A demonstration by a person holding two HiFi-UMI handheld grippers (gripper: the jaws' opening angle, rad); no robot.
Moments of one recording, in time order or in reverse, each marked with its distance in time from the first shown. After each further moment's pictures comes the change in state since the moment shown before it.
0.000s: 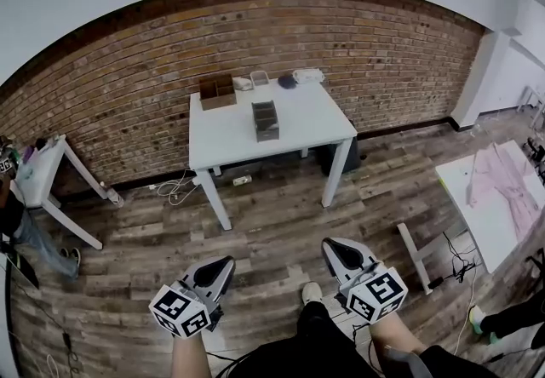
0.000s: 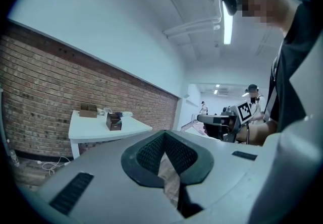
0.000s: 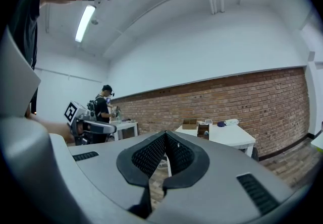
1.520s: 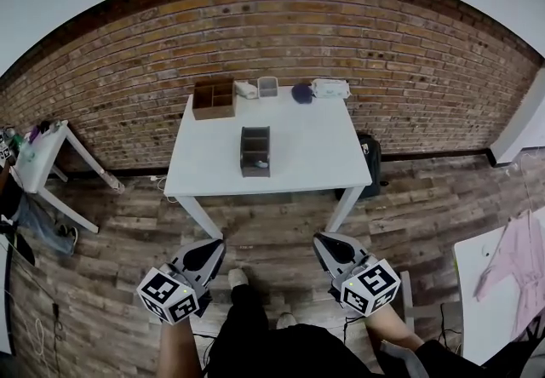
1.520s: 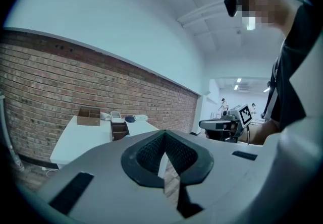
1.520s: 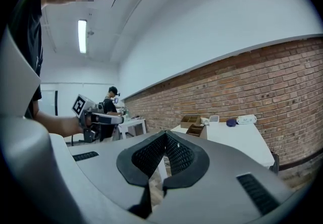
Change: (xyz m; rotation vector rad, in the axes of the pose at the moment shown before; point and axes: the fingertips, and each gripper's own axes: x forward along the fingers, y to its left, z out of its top) left arm 0.250 0.109 0.062 -0.023 0.029 0.199; right arm 0.170 -0.247 0.004 0.049 0.079 0.268
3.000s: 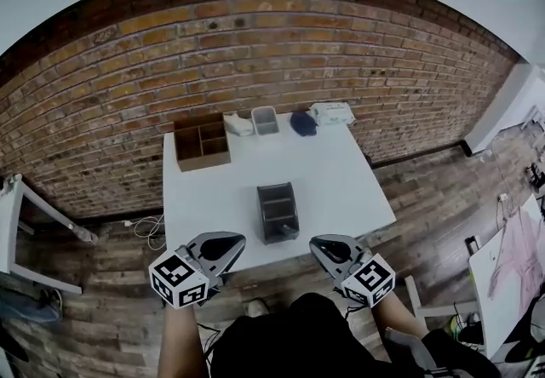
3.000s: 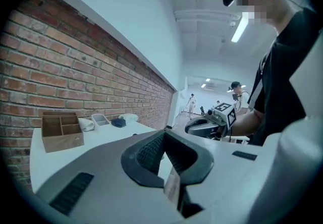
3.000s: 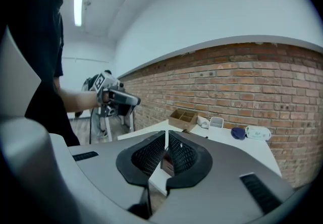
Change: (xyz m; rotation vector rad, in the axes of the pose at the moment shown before) left arm 0.148 0.223 0.043 0.066 0.096 -0.434; right arm 0.240 -0.076 -0.008 -0.174 0.159 -0.063
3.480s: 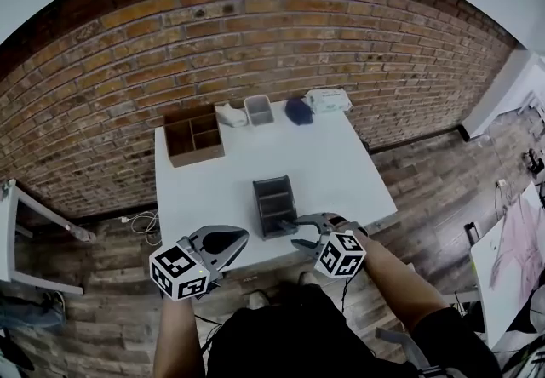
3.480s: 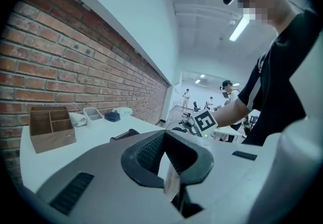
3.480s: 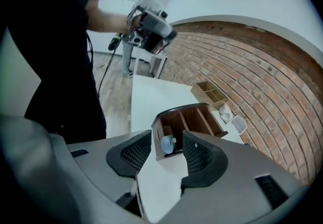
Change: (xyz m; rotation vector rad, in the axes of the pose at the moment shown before) left arm 0.023 0.008 -0.009 -0.009 0.070 -0.087; right arm 0.073 -0.009 -0.099 -0.594 0.441 0.252
